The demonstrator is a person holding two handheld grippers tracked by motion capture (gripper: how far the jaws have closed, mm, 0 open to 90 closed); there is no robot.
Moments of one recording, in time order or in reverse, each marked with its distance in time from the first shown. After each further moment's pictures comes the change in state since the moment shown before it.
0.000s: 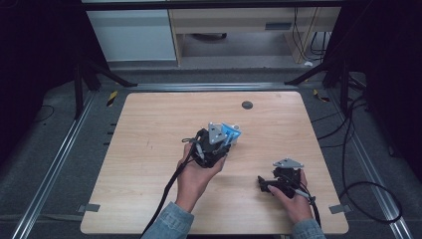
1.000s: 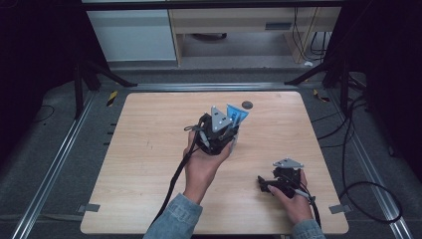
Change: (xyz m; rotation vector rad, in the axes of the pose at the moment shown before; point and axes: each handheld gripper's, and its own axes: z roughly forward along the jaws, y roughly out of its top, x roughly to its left) left arm -0.001 0.046 -0.019 -0.176 0.031 -0.025; right arm 0.000 0.000 0.000 0.000 -0.001 0.000
